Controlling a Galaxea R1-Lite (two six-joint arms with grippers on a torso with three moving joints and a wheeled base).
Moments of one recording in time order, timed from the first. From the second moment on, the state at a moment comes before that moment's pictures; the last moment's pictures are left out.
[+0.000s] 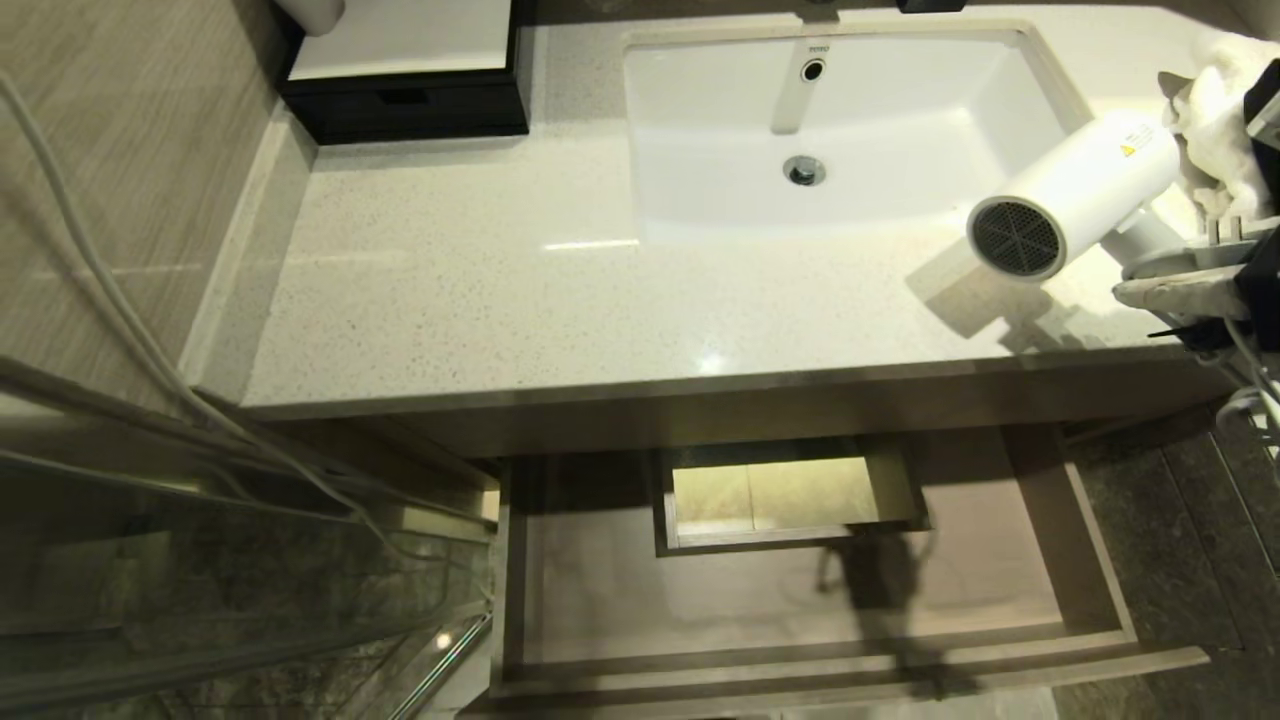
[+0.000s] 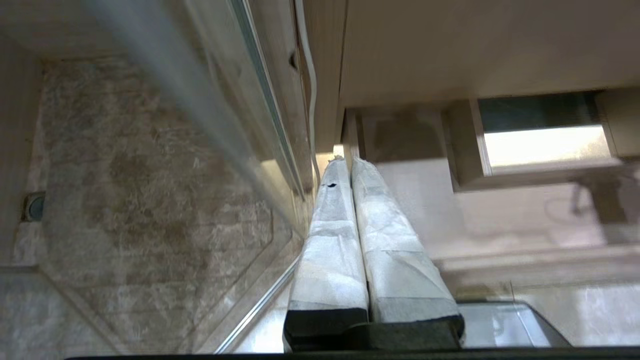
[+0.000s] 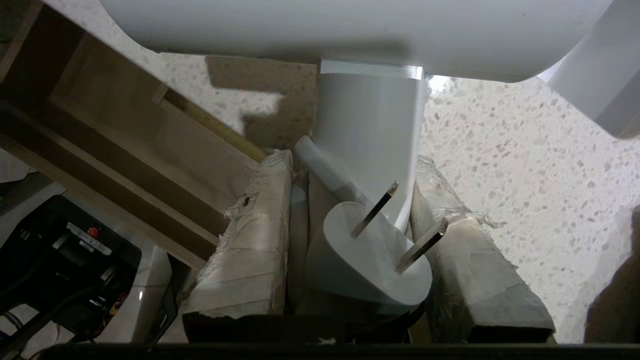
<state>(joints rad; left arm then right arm) 0.00 0.00 0.00 0.00 0.00 0.00 -0.13 1.38 -1.36 0.39 0.44 -0.66</state>
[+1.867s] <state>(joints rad) 0.00 0.00 0.00 0.01 0.00 0.00 -0.13 1.21 -1.19 0.38 0.36 -0.53</state>
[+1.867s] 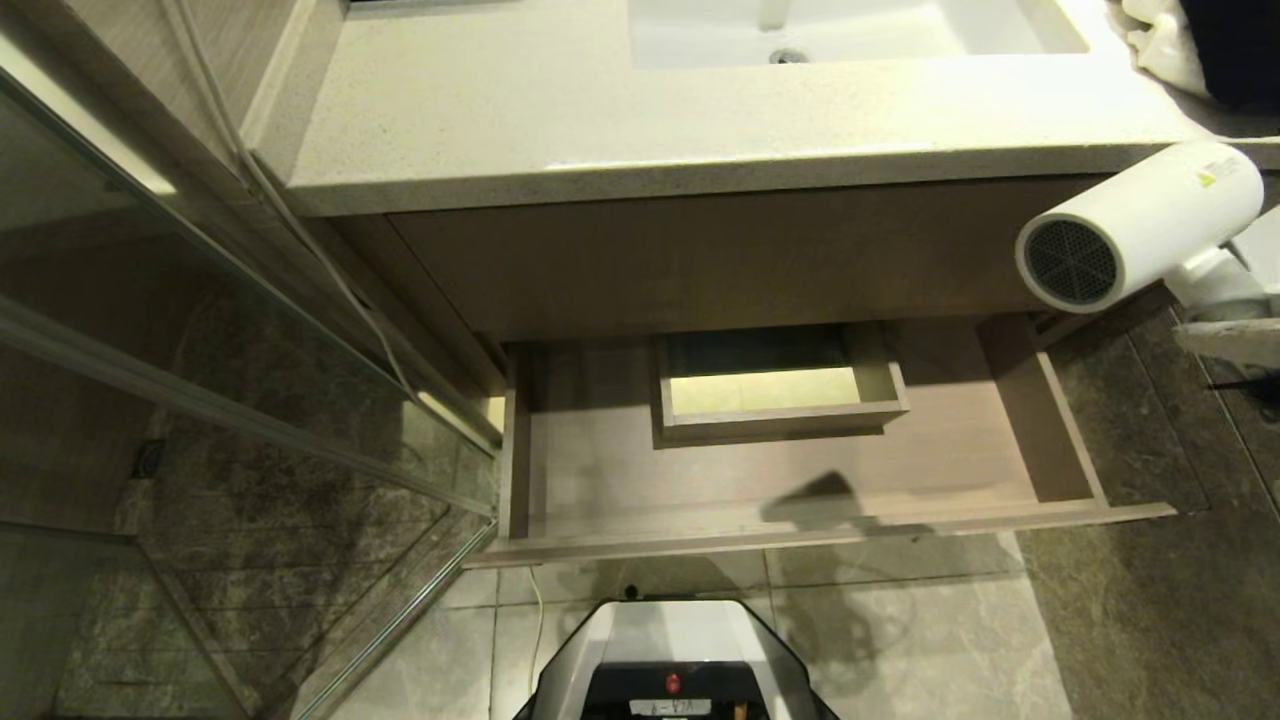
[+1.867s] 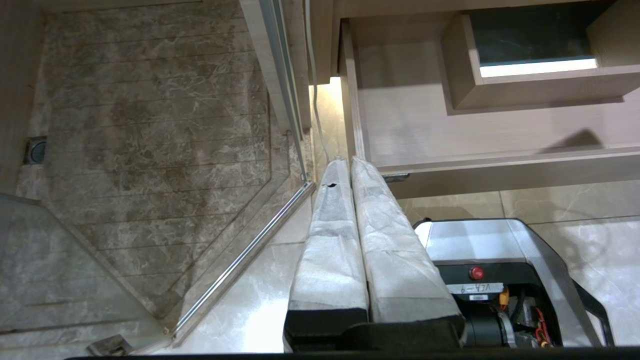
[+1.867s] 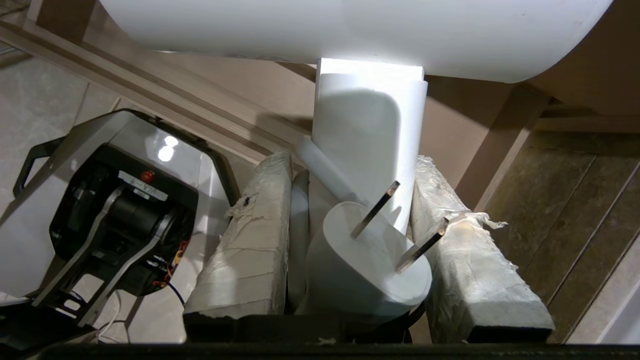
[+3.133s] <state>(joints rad) 0.00 0.00 0.00 0.01 0.00 0.00 -0.14 1.19 -1.09 0.26 0.36 -0.53</state>
